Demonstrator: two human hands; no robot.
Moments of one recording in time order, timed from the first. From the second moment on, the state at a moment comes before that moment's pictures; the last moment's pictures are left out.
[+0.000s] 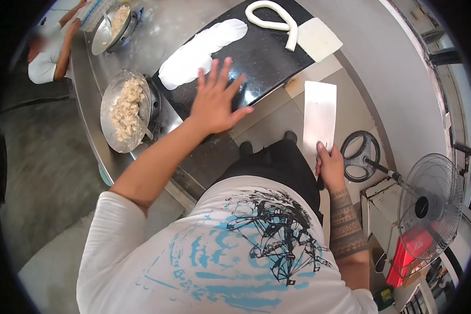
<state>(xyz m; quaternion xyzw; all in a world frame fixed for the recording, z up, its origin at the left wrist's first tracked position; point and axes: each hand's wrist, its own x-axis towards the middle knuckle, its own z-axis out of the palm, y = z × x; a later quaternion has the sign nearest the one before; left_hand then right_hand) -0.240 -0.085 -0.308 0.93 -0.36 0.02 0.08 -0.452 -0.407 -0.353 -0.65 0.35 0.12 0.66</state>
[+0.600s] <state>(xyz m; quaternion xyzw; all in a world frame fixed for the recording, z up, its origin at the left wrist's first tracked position) -0.170 -0.074 -0.324 0.92 -0.35 0.09 0.15 -0.320 -0.342 -0.344 -0.81 0.00 0.29 0.51</state>
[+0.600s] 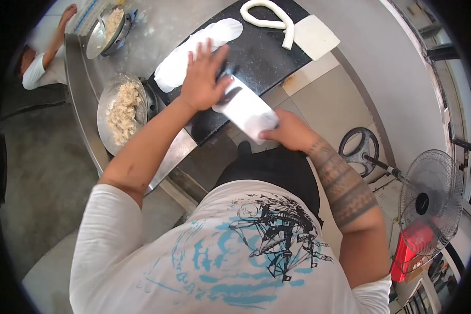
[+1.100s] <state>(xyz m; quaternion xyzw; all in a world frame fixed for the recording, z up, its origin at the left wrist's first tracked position) -0.177 -0.102 -0.353 0.87 -0.48 -0.03 0.09 -0.271 -0.348 -0.333 -0.86 -0.06 0.37 0.36</state>
